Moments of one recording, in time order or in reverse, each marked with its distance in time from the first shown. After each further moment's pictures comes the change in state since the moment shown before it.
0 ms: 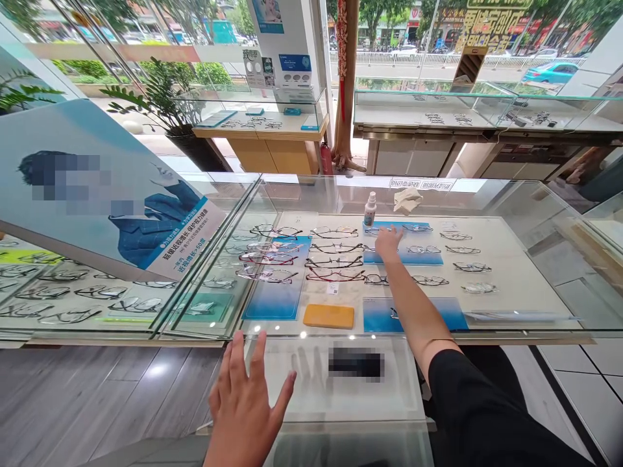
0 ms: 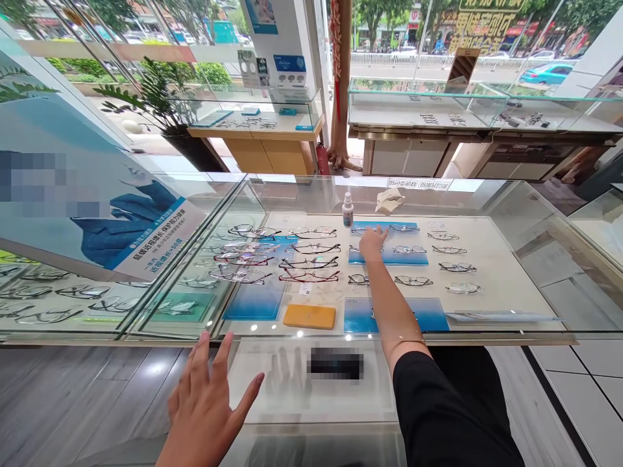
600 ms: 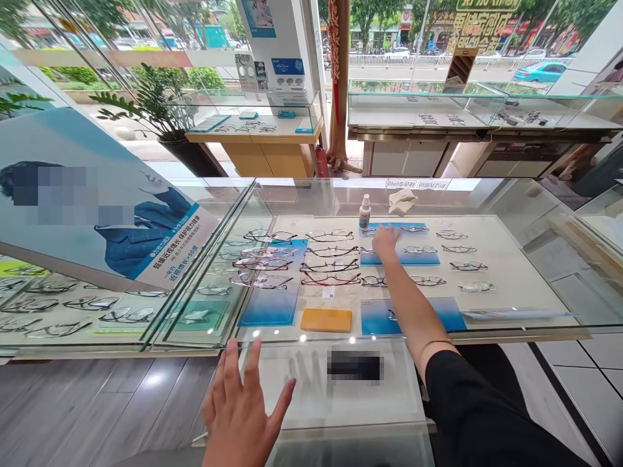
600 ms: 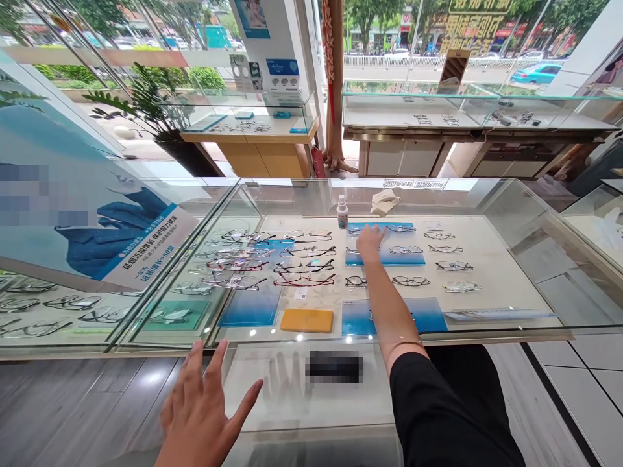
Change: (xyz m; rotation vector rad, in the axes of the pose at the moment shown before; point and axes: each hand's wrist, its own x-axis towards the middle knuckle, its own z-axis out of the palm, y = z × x) left_hand 0.001 -0.003 0.005 -0.029 0.021 -0.003; right_hand 0.006 0.001 -0.013 0.053 -0.025 0.050
